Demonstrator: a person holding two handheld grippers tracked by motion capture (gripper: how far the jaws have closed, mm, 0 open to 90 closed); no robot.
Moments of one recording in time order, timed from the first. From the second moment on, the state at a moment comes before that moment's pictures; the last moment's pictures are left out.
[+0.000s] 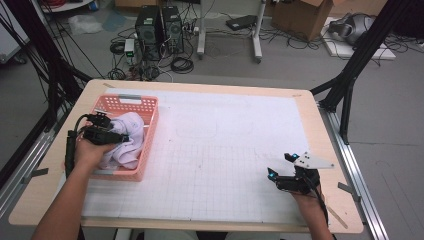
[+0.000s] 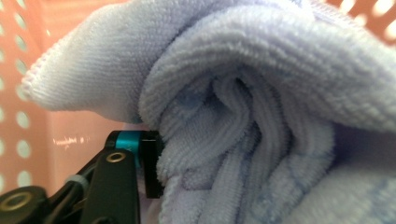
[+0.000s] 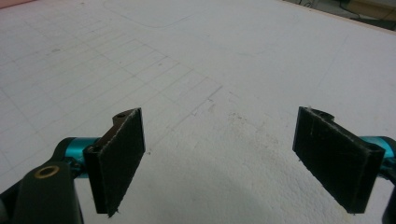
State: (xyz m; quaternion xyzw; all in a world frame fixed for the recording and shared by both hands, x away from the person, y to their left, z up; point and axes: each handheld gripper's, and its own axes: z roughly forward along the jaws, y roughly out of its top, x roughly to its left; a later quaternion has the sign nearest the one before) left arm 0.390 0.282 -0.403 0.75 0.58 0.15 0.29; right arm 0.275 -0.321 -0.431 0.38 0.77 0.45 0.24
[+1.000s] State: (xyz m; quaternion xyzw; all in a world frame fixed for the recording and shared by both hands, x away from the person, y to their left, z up) left arm 0.338 0.316 -0.361 0.63 0.42 0.32 0.57; right arm 0.275 -0.320 -0.432 0.38 0.77 0.45 0.24
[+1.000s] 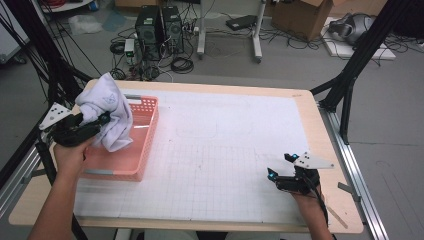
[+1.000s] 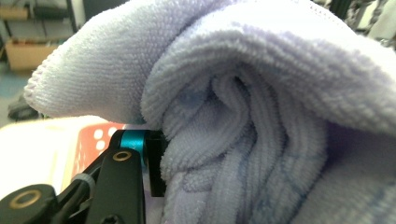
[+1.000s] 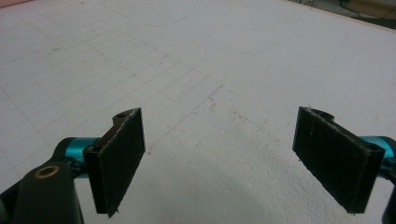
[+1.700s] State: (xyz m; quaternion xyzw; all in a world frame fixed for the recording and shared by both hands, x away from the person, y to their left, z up) left arm 0.320 0.280 -0.319 0.61 0.31 0.29 0.67; right arm 0.275 -0.319 -0.431 0.37 0.77 0.45 0.24
